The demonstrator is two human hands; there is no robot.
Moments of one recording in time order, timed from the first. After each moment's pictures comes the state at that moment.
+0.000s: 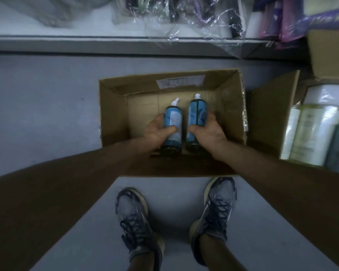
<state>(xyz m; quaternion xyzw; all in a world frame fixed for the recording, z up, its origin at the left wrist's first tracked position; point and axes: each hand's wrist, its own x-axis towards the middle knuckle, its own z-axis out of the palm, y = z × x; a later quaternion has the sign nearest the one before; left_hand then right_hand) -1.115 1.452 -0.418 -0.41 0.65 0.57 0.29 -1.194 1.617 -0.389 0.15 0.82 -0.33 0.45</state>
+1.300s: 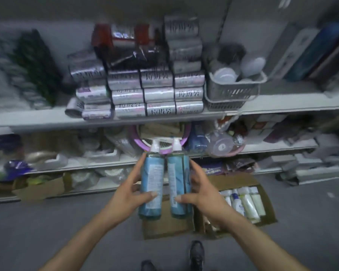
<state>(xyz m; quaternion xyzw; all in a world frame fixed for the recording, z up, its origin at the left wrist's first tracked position) -1.057 1.364 0.372 -0.07 0.73 0.67 0.07 -1.133 1.618 0.389 -0.04 0.72 -0.62 0.31</state>
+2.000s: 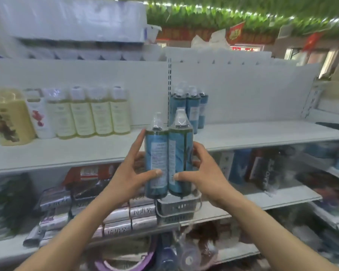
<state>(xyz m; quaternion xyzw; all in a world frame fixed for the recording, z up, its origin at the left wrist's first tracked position) -1.283 1.486 0.725 0.16 0.77 0.59 -0.18 -1.325 1.727 0.739 -0.24 0.76 -0.60 -0.01</state>
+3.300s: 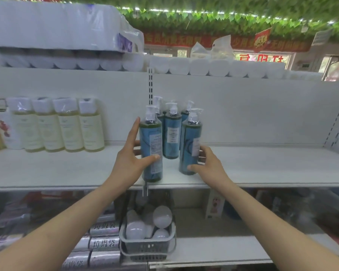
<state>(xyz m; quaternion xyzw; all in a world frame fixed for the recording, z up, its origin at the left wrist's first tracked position) -1.463 1.606 0.784 -0.02 0.80 0.51 -0.30 -1.610 1.835 0.737 -0.22 0.81 -0.54 -0.03</state>
